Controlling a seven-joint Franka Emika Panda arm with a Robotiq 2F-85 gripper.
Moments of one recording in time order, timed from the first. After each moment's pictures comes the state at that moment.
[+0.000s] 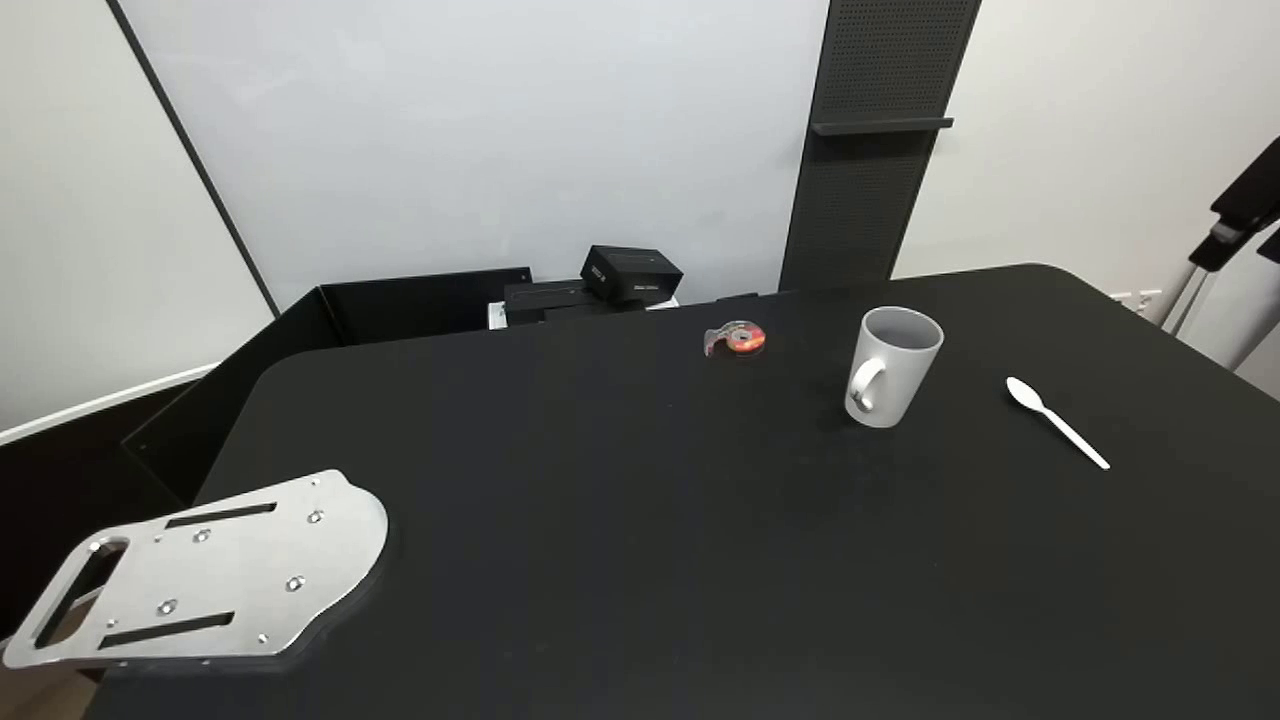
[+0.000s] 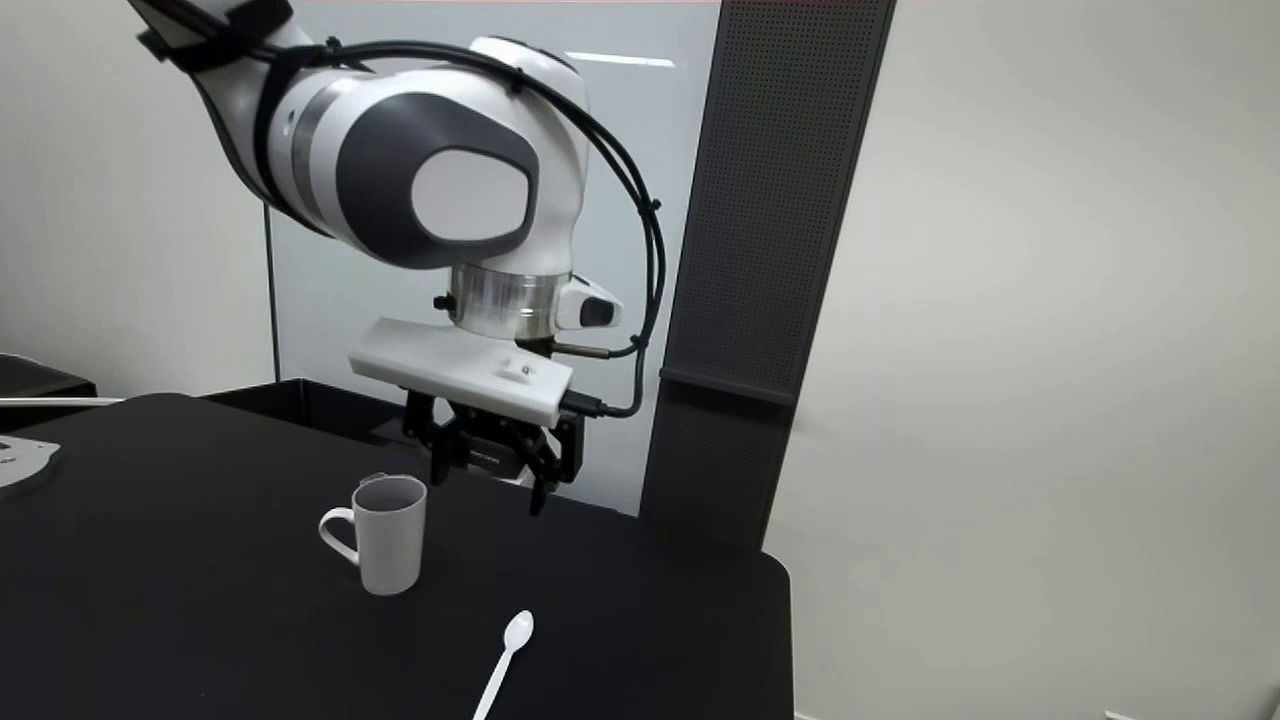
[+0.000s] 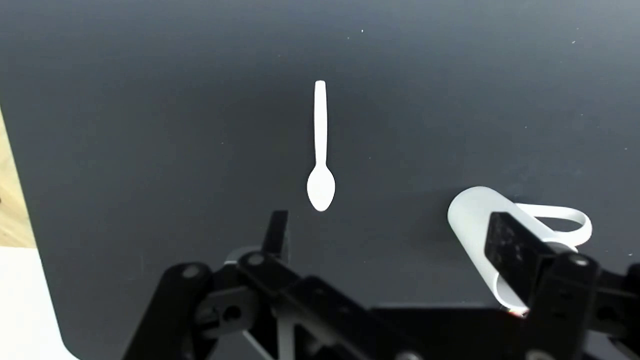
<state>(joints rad) -0.16 0.17 -0.12 -2.25 0.20 2.48 -0.48</state>
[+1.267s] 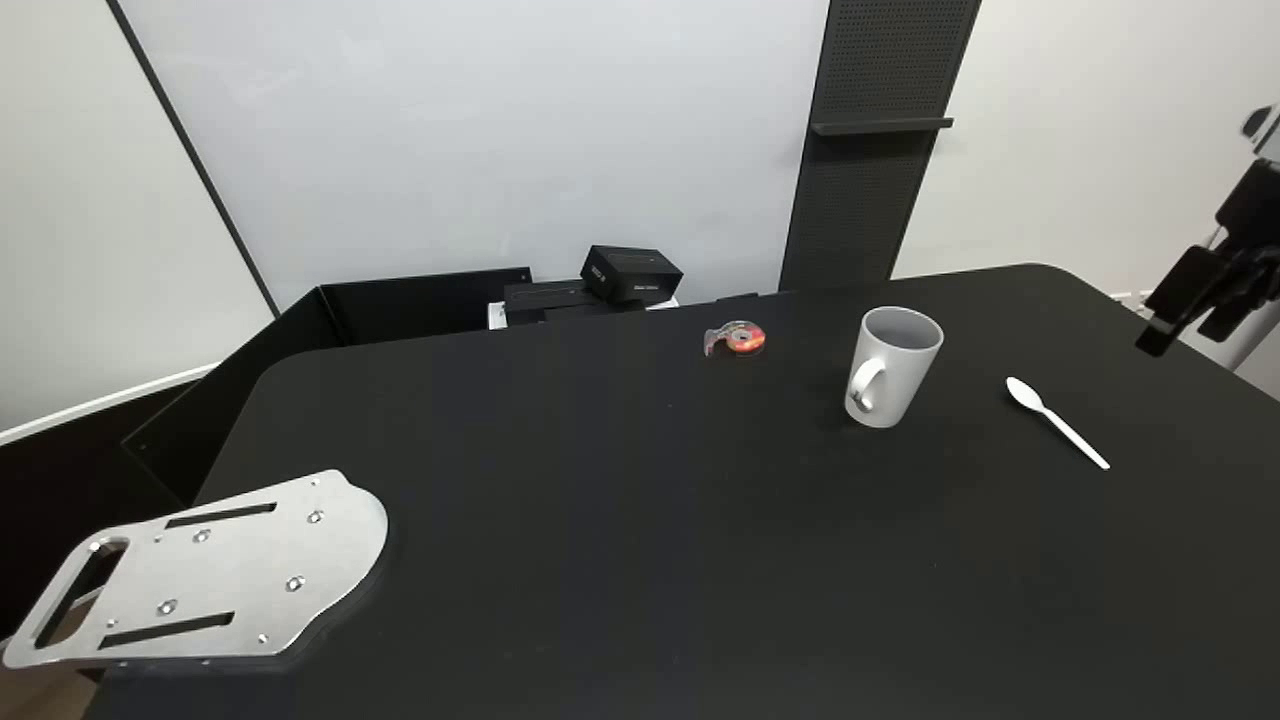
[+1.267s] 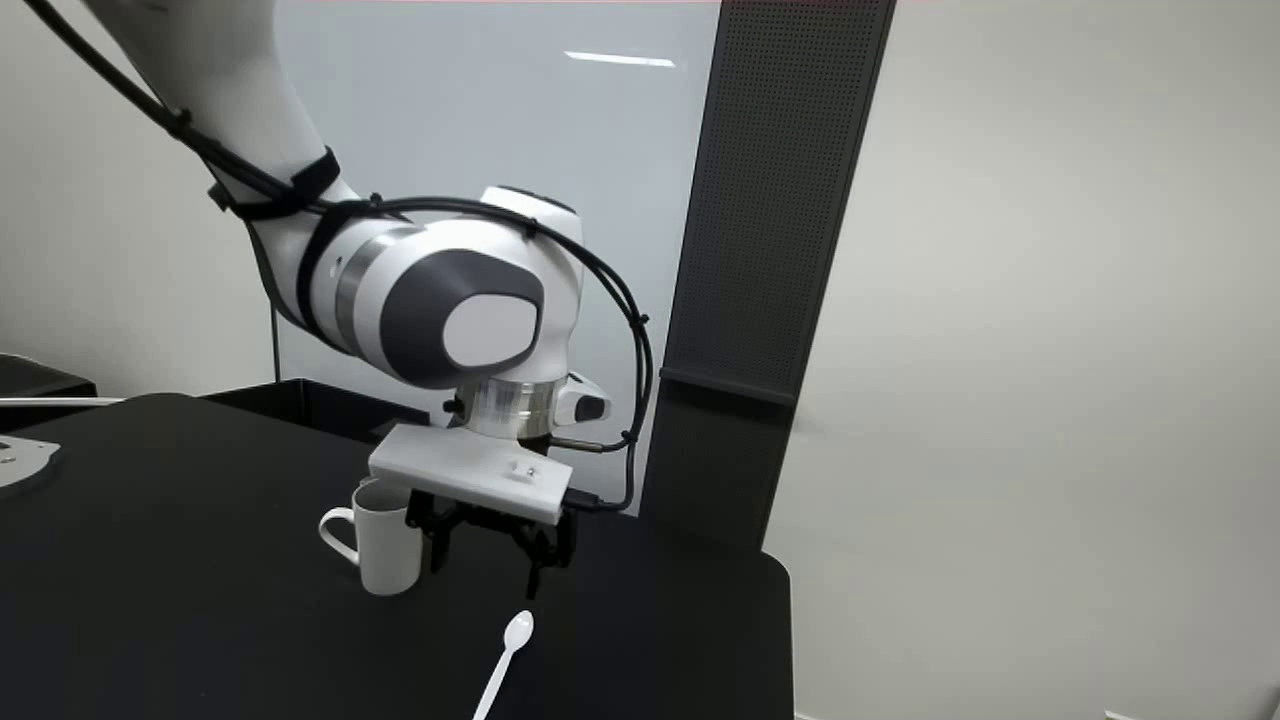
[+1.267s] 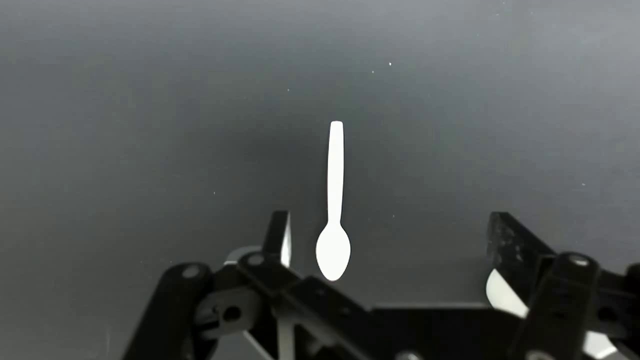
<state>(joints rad) -0.19 0.38 -0.08 -2.18 0.14 2.54 -0.46</state>
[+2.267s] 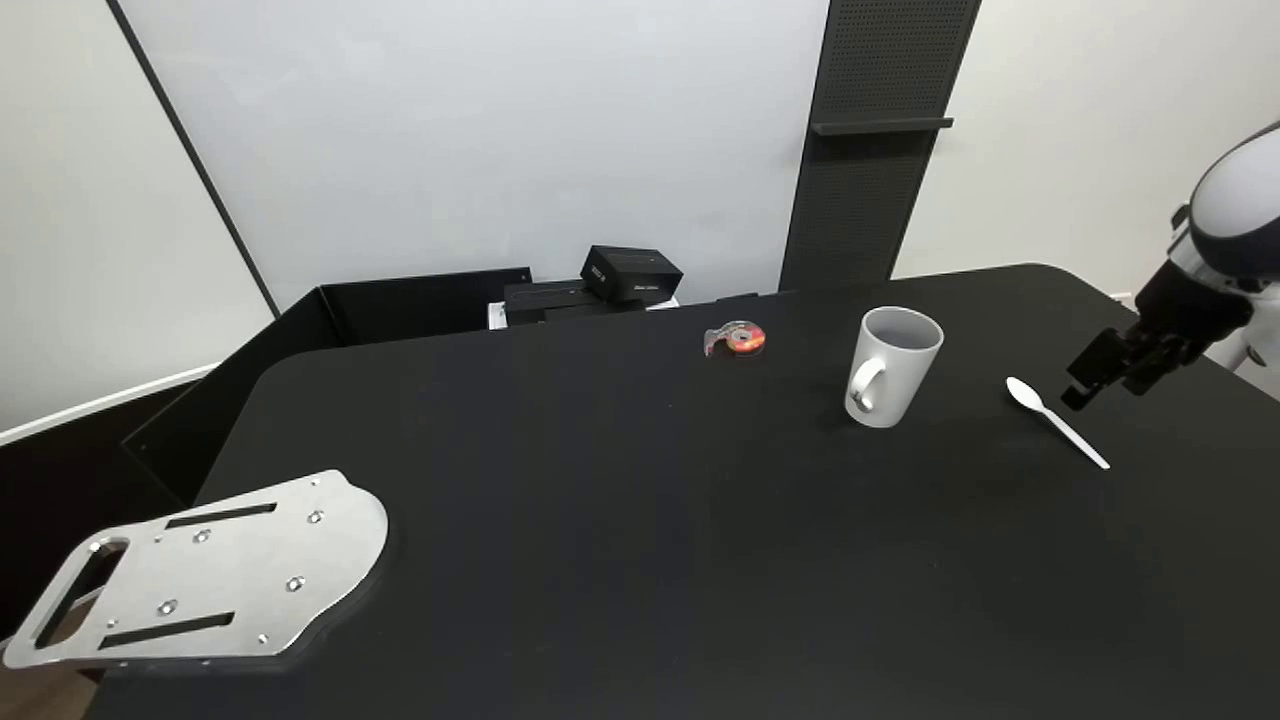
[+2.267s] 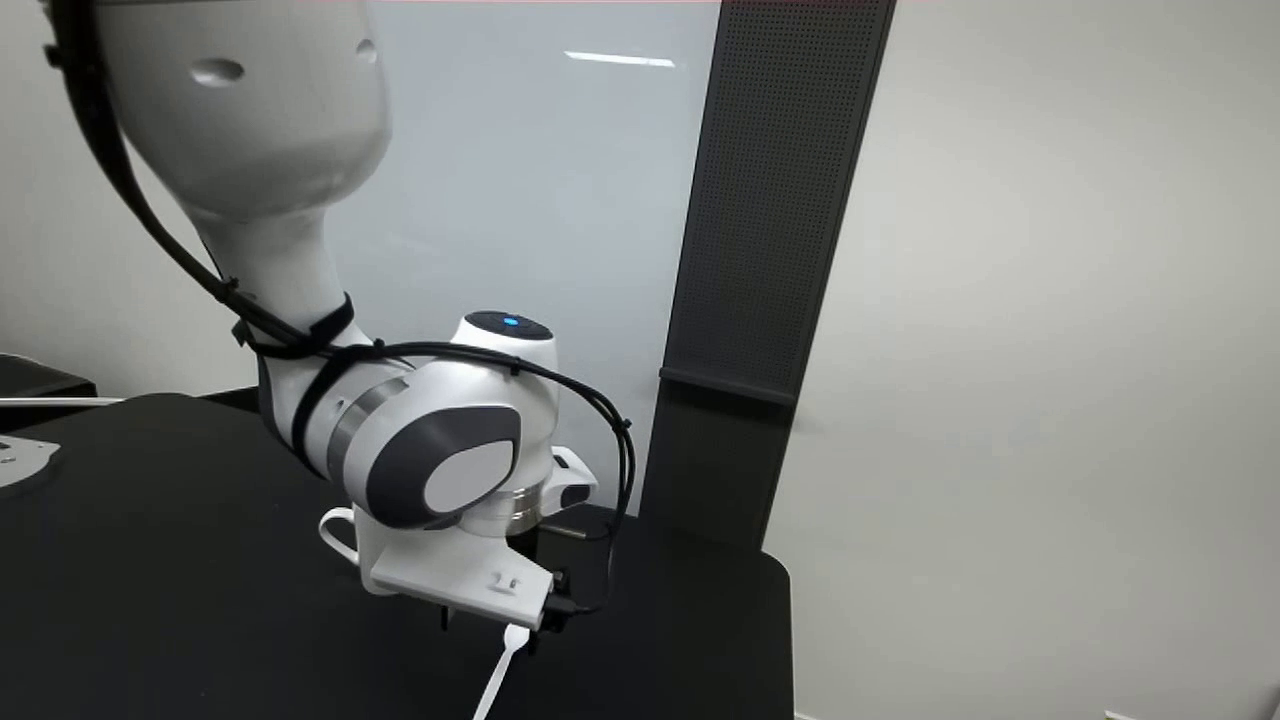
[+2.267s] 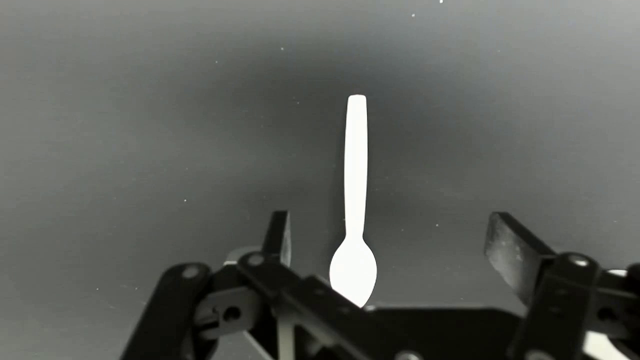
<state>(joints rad) -0.27 0.62 0.02 -2.15 0.15 2.85 -0.43</state>
